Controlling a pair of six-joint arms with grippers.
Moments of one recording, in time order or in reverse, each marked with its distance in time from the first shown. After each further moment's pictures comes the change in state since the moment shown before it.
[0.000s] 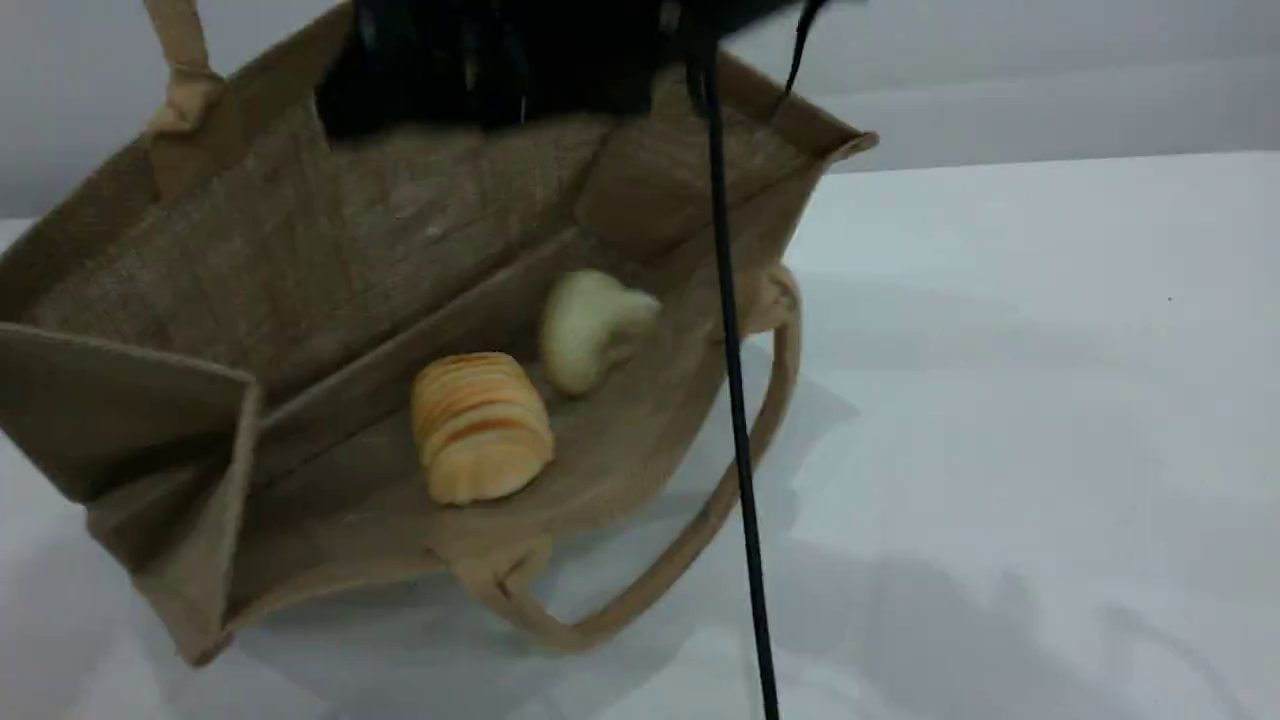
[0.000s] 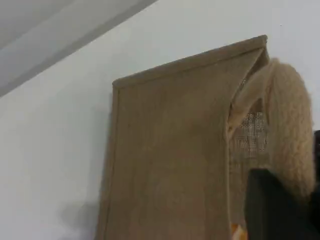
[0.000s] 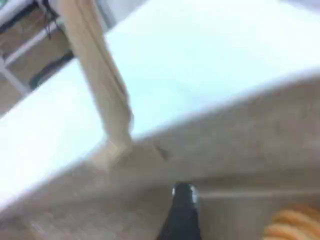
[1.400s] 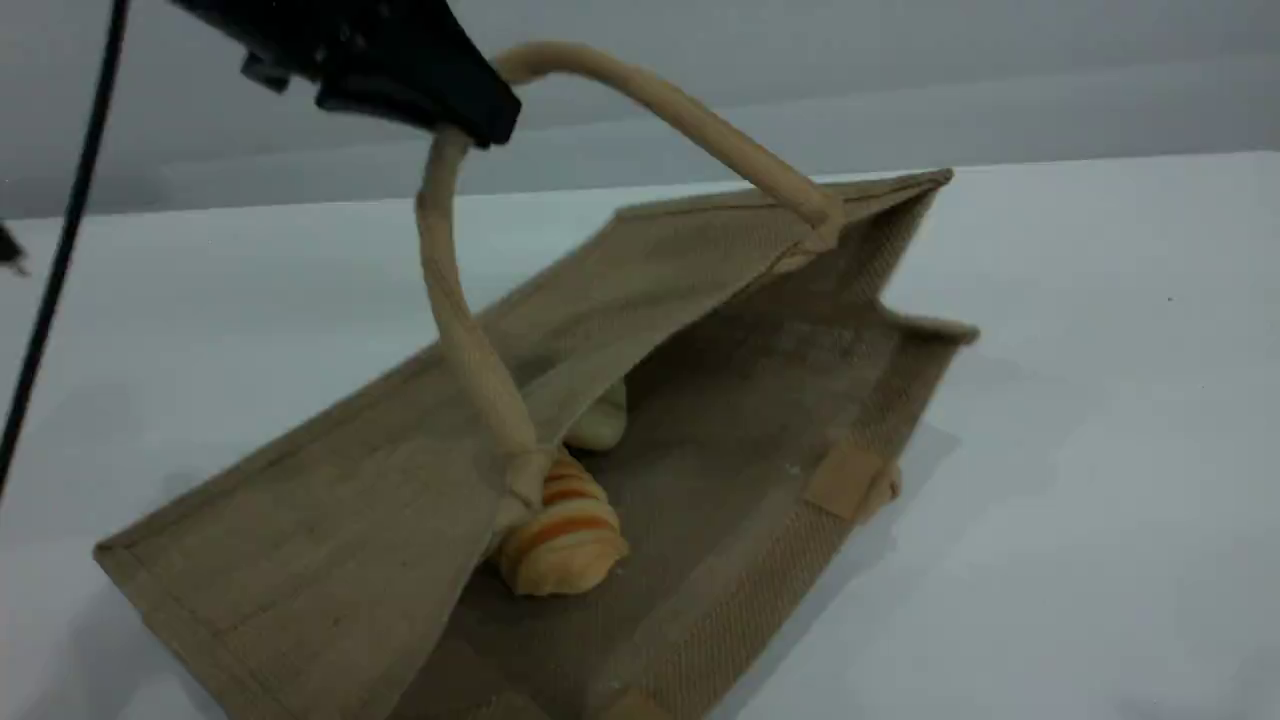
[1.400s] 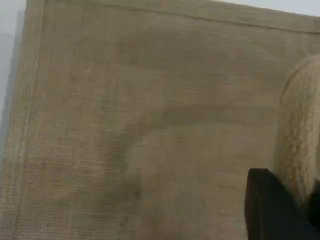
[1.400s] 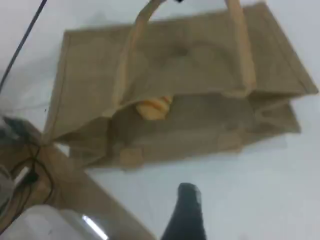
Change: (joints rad) left arm -0.061 0.210 0.568 -0.486 -0.438 0.388; right arm -0.094 -0.864 0.007 -1.573 0.768 1.472
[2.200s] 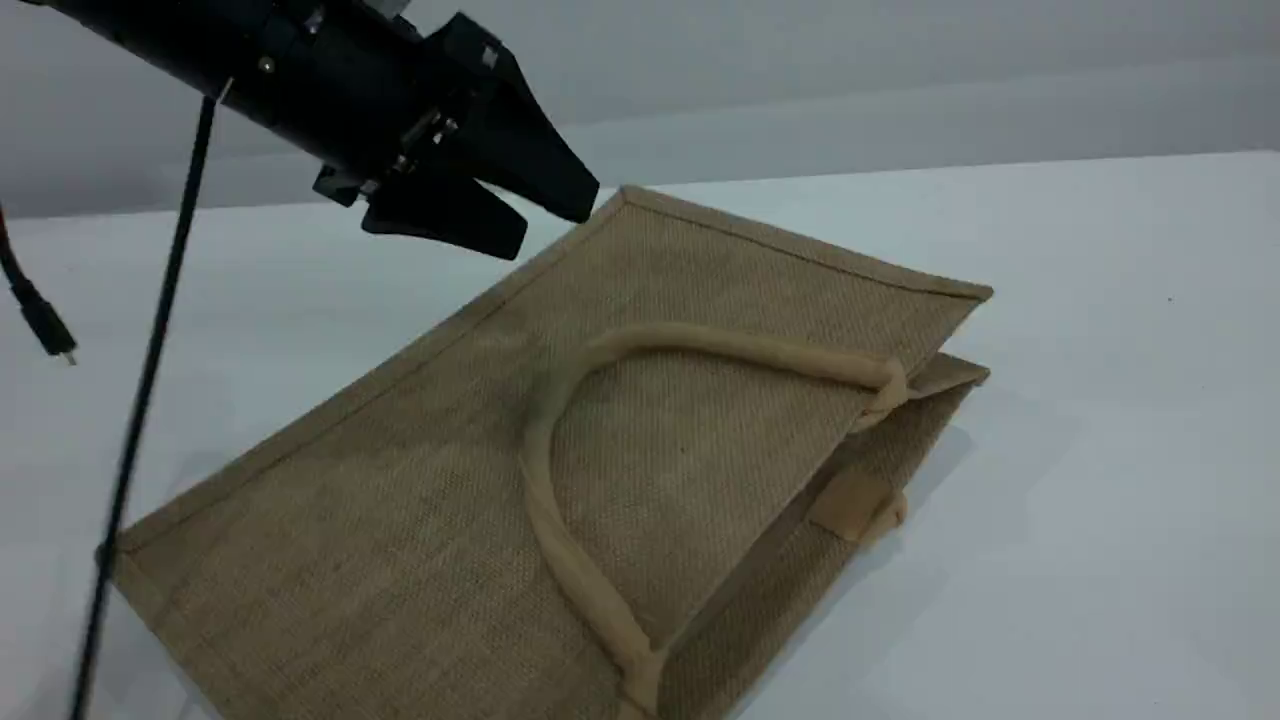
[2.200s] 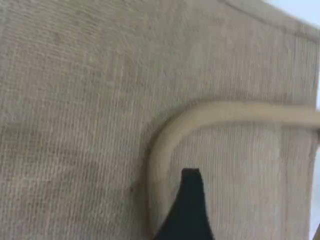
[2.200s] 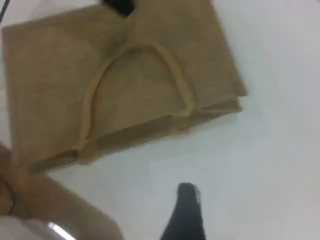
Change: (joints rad) left arm 0.000 0.122 -0.012 -0.077 0.086 0.078; right arm 0.000 -0.108 0.000 -0.185 0.087 0.148
